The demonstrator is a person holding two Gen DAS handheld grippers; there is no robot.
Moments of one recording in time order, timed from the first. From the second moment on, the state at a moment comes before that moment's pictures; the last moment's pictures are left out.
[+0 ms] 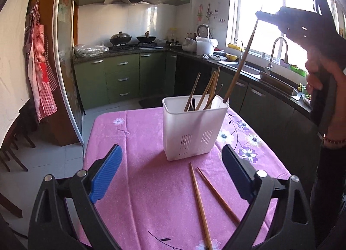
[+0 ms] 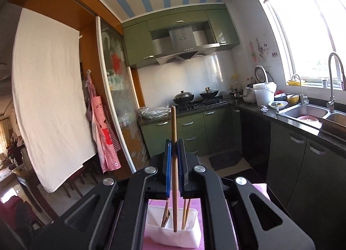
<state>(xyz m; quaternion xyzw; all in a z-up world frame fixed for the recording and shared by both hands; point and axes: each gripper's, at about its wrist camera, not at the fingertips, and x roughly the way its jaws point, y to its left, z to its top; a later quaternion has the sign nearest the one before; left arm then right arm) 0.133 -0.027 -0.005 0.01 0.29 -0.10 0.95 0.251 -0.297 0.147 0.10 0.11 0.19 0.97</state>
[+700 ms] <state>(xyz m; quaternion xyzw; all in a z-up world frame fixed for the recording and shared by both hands) 0.145 -0.063 -0.028 0.05 0.31 -0.10 0.94 0.285 -0.258 0.049 0.02 0.22 0.17 0.96</state>
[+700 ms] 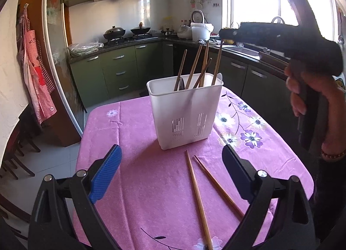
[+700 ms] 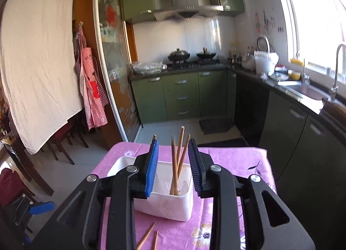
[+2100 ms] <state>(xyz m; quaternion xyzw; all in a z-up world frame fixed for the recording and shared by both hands) 0.262 -0.125 -0.160 0.05 0.55 -0.09 0.83 0.185 -0.342 -0.100 0.10 0.36 0.13 0.92</state>
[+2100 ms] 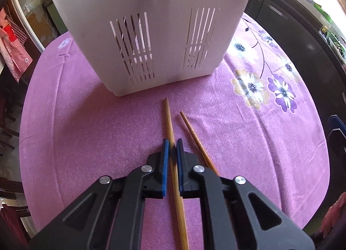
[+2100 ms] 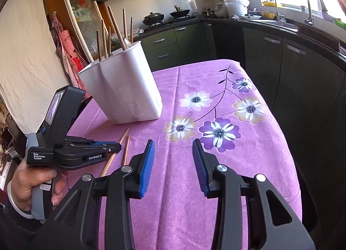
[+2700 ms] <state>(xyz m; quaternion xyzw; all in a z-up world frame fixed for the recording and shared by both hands) 0.180 -0.068 -0.052 0.01 0.40 -0.11 0.91 0.175 -0.337 -0.090 0.09 0.36 0.13 0.92</state>
